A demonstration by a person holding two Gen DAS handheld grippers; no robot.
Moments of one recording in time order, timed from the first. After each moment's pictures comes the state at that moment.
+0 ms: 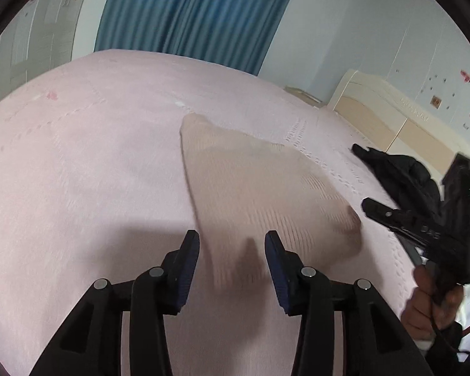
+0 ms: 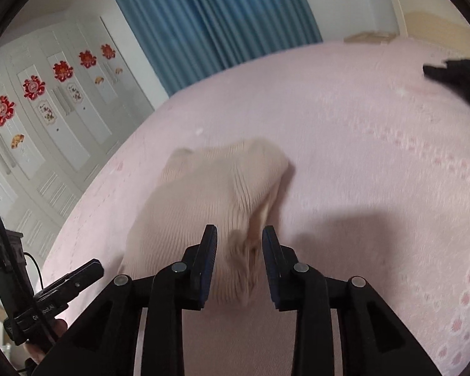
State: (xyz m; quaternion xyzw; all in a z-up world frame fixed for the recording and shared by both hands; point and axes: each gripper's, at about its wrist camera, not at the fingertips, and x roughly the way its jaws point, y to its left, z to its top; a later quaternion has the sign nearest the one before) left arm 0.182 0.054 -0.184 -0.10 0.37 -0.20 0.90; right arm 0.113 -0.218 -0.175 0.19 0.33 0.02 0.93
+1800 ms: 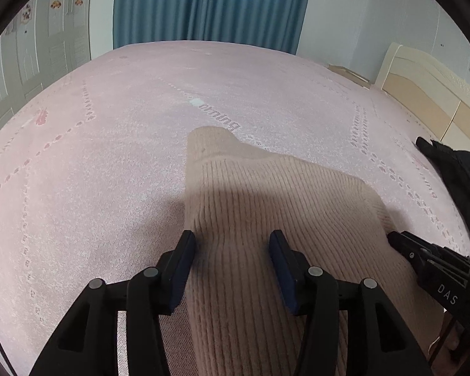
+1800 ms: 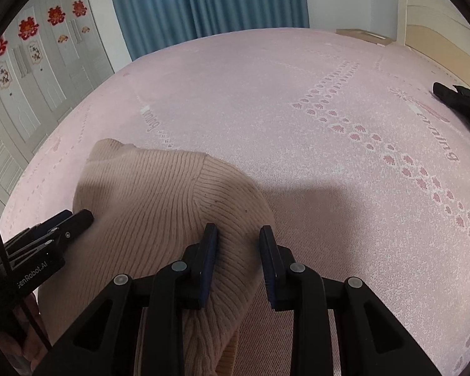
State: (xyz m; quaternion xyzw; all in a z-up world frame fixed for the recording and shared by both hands) left arm 0.311 -0.007 -0.215 -0.04 0.41 -0.11 0.90; right arm 0.244 -0.221 -0.212 0.11 0.41 -0.06 0.90
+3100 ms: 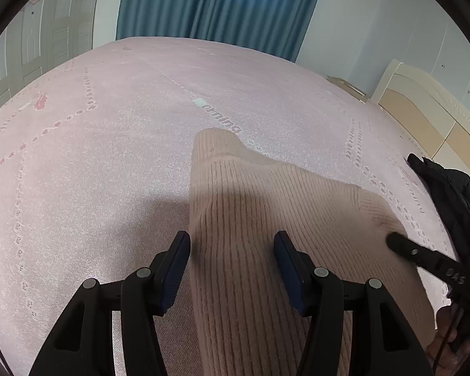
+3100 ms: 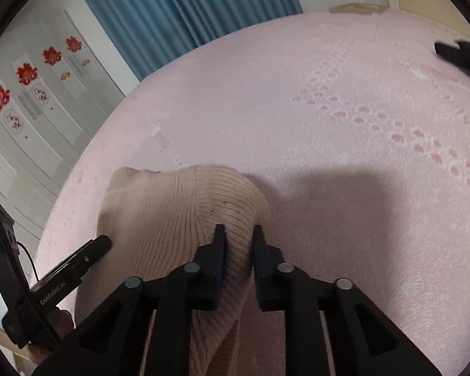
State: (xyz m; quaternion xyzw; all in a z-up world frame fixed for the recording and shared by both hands) left arm 0.313 0.011 -0.214 -0.08 0.41 -0.12 0.90; right arm 0.248 -0.244 -0.205 0.21 0.39 -0.02 0.90
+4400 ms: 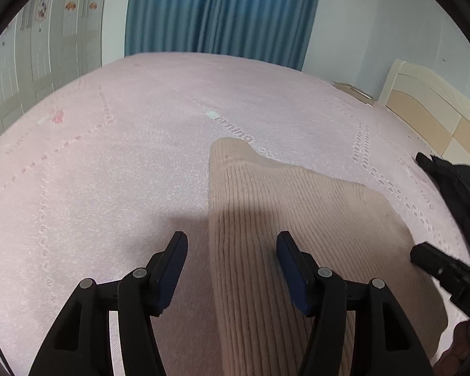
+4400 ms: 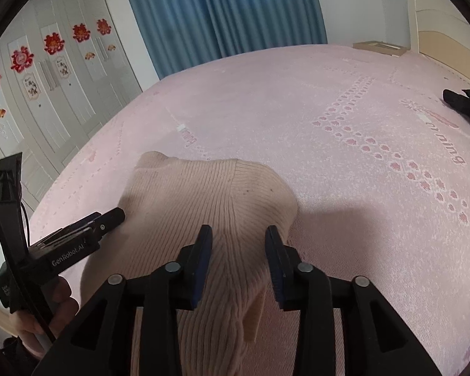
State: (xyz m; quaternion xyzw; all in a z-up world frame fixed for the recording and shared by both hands) left arm 0.287 0.016 -0.206 -0.05 0.38 -0.10 0.92; right arm 0.202 -0.214 -0.187 0.13 0.36 0.00 0.93
